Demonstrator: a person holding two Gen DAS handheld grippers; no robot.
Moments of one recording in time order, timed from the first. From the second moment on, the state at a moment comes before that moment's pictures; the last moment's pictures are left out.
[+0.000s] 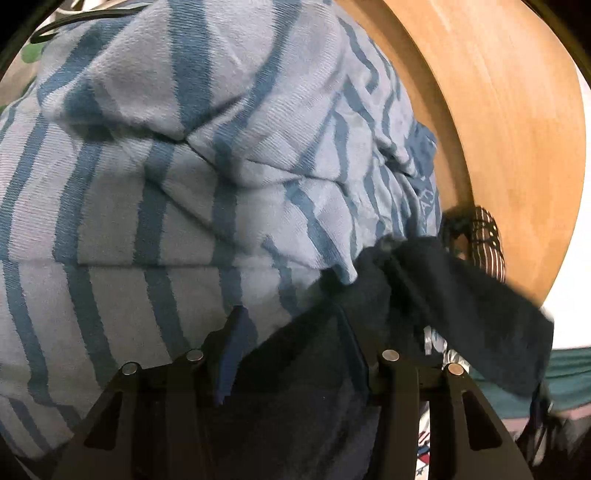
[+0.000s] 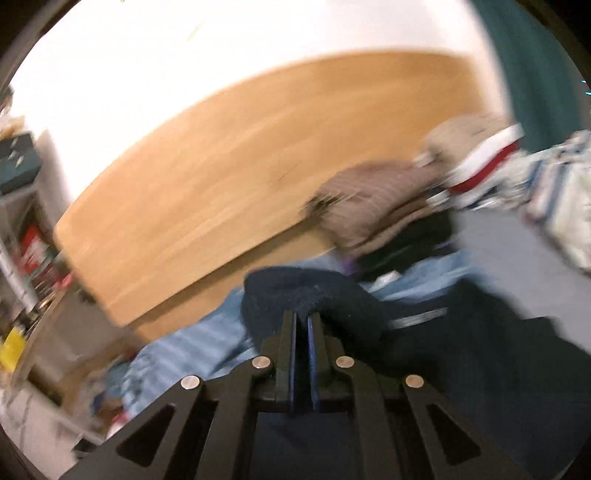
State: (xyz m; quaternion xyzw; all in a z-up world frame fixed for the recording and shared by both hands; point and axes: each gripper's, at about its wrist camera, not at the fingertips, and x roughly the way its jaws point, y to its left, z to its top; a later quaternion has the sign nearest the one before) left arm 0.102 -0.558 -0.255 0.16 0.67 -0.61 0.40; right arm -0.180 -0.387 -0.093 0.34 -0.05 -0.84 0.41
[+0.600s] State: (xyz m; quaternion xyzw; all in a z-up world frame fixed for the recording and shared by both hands) left arm 0.046 -0.552 -0.265 0.19 0.68 -0.65 0.28; right arm -0.220 -0.401 -0.202 0.55 -0.03 -0.74 0.38
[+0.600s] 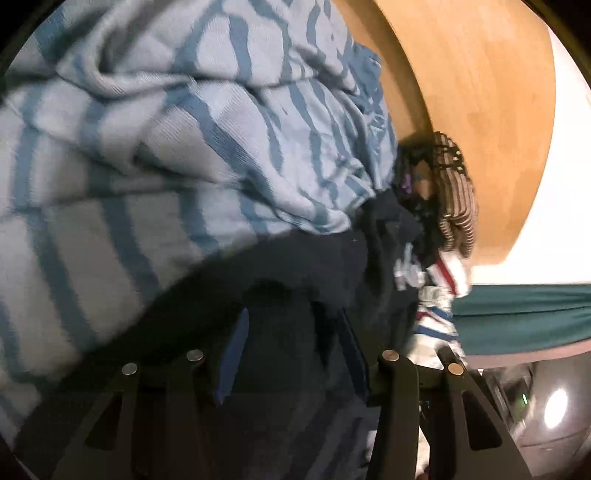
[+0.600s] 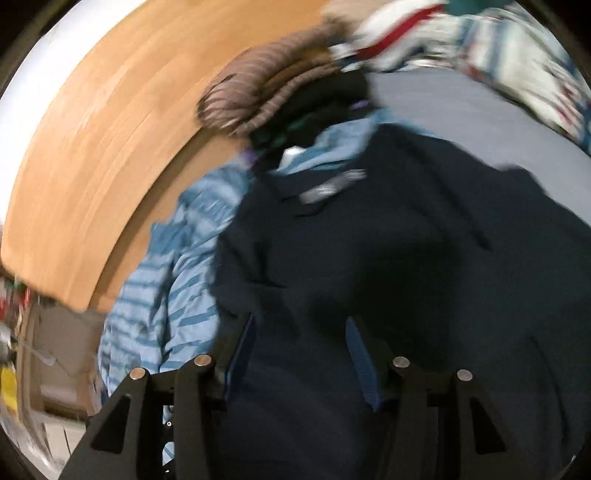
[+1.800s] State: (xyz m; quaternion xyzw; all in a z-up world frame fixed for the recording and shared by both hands) left arm 0.020 -0.623 -0.269 0.15 0.66 -0.68 0.27; right arm -0.203 -0.594 -0.216 0.47 0.24 -0.67 0.52
